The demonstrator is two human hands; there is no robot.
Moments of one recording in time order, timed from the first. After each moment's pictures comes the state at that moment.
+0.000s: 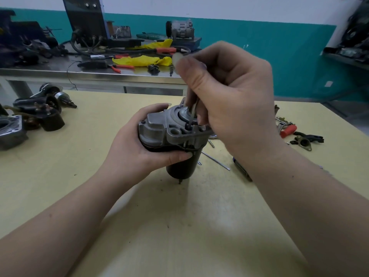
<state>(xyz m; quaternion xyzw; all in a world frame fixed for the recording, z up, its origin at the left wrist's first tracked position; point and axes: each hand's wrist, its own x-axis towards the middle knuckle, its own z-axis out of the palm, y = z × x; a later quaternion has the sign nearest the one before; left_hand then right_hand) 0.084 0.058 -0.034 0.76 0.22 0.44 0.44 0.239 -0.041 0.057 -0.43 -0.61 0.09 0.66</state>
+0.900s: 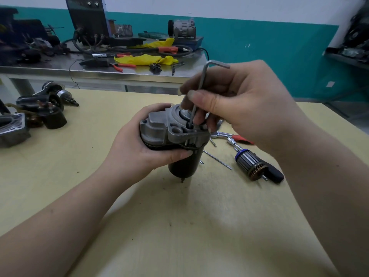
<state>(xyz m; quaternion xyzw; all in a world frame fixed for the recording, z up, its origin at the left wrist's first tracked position) 0.080 0.057 -0.029 0.76 0.22 0.43 0.44 0.267 -0.052 0.064 -0.52 -0.65 0.22 0.51</state>
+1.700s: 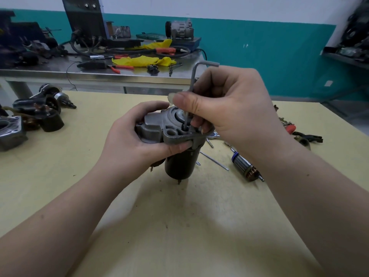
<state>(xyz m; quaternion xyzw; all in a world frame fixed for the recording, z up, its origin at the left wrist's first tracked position) 0.084 0.052 -0.014 0.75 0.23 0.45 0.42 0.257 -0.044 0.053 -0.54 -0.59 0.16 0.58</state>
